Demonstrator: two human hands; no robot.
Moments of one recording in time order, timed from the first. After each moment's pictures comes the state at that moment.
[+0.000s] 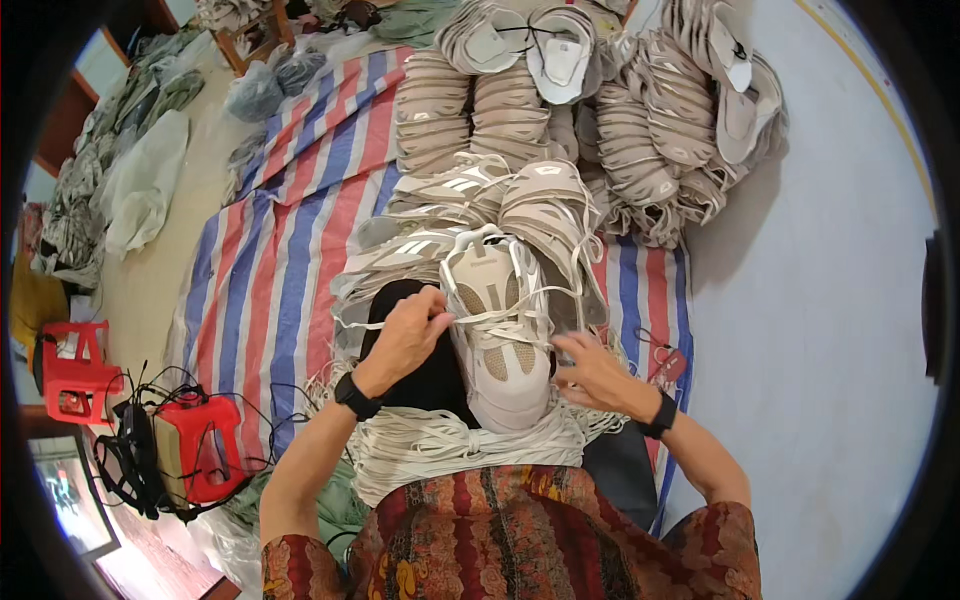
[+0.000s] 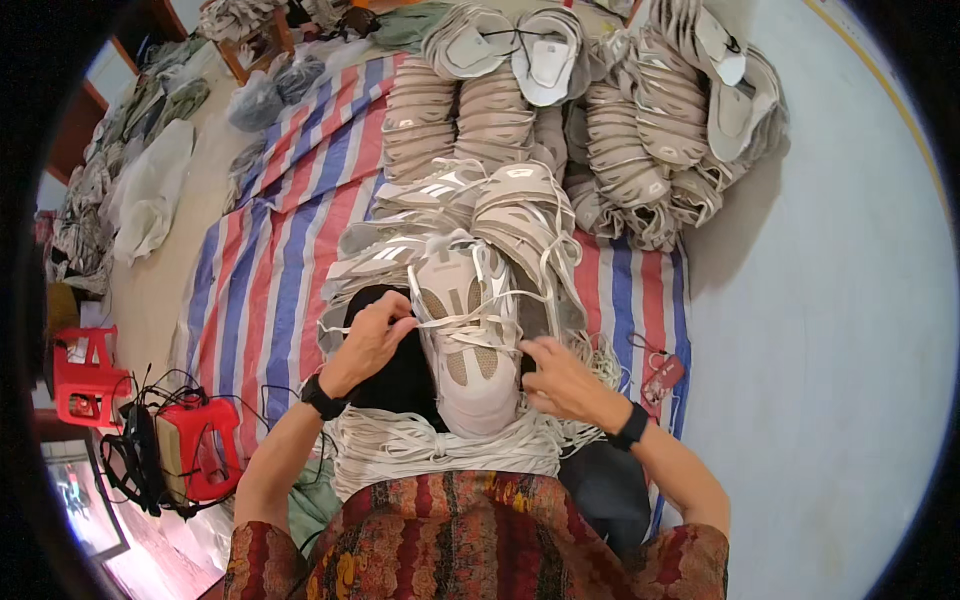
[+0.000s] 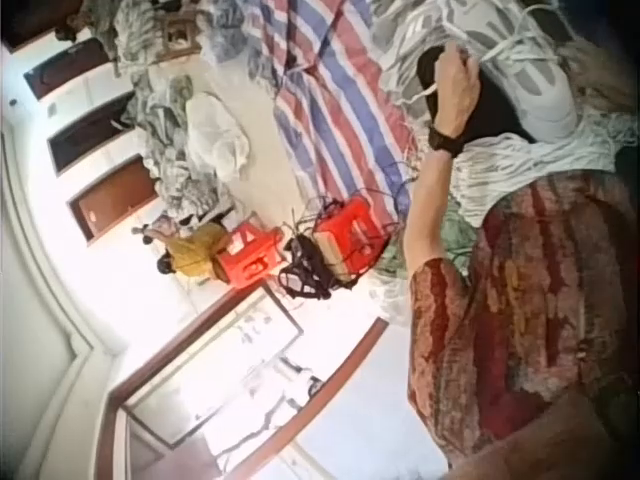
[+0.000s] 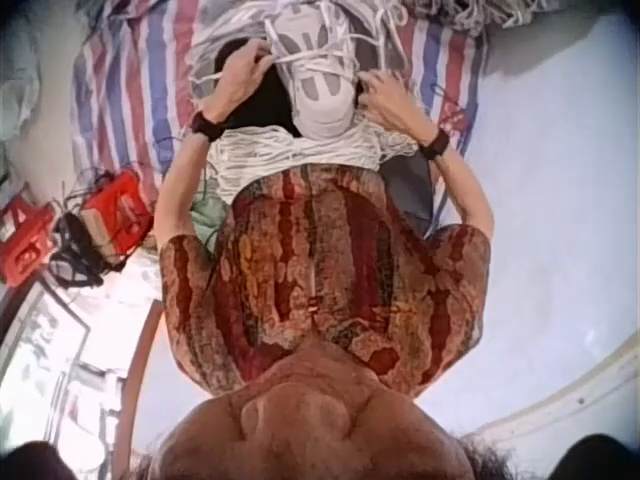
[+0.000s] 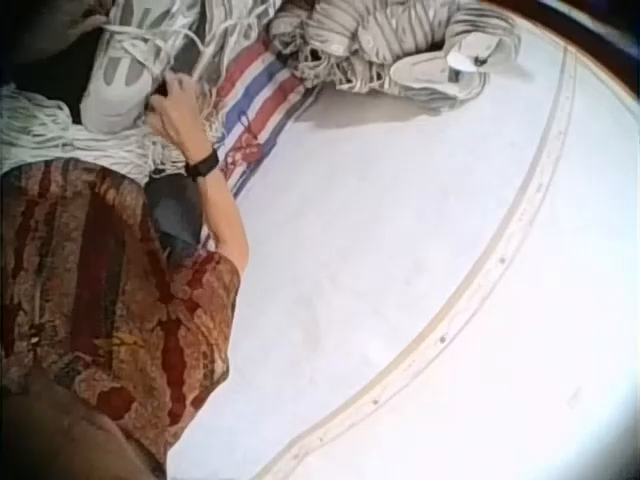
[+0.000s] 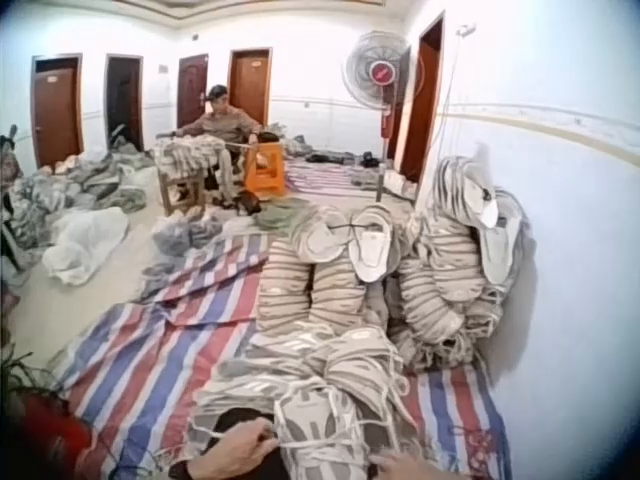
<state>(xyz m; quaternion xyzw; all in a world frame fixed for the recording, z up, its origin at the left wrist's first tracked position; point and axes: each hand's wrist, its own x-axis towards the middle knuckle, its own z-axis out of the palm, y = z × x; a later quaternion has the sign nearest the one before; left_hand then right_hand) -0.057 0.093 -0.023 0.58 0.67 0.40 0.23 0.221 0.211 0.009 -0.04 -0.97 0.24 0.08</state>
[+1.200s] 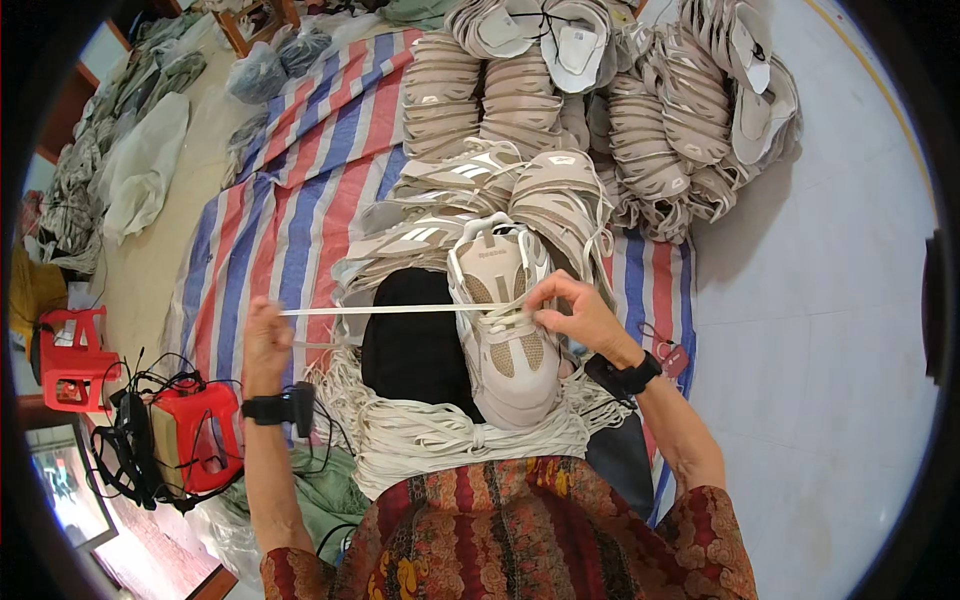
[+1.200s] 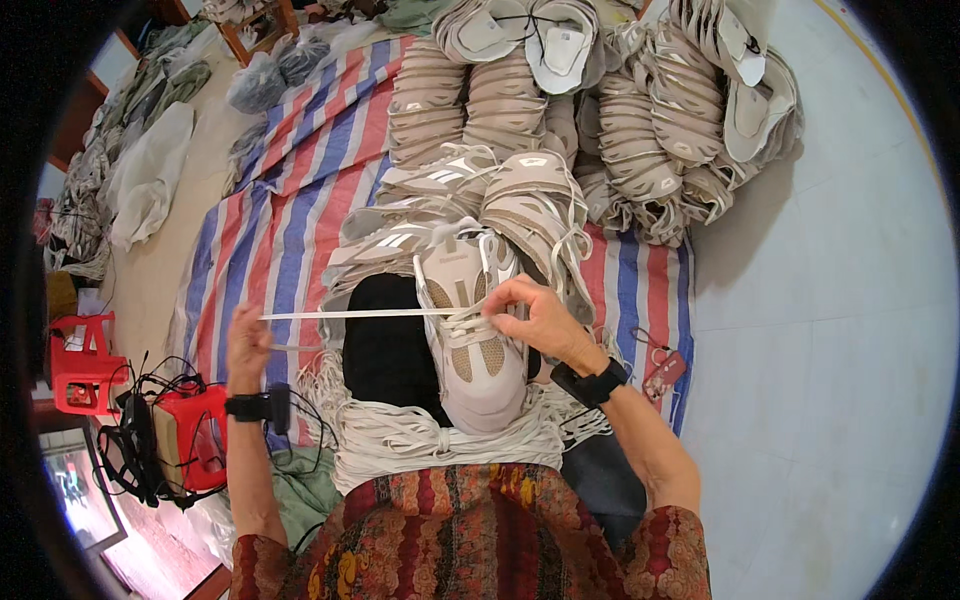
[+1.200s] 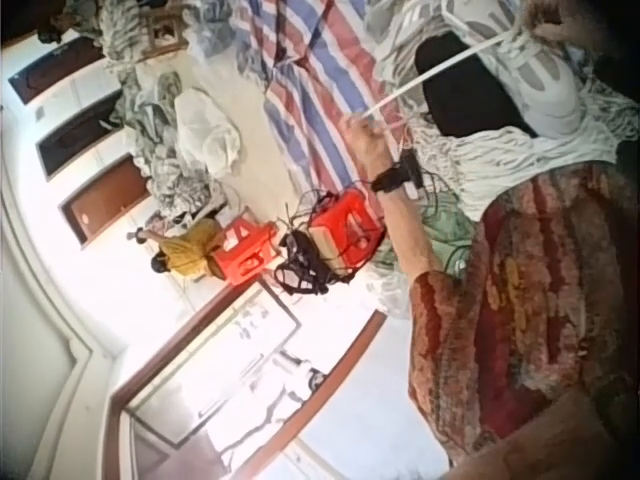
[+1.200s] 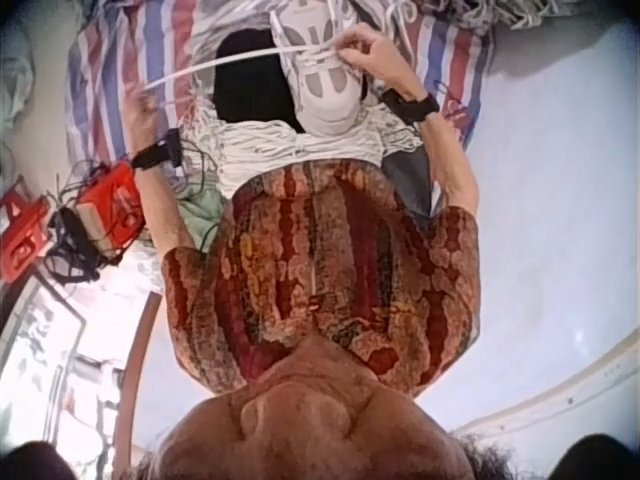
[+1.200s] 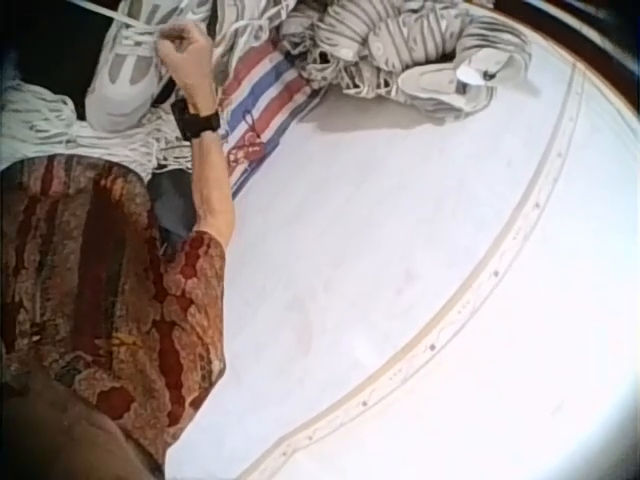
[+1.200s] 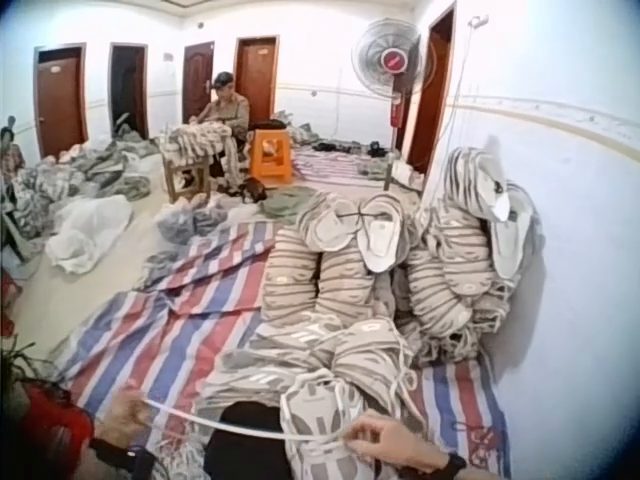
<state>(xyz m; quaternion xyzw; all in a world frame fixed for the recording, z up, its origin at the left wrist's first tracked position) -0.202 -0.023 -0.049 -0.01 0.54 0.76 0.36 0.155 0.244 0.008 -0.26 -0.73 0.62 0.12</state>
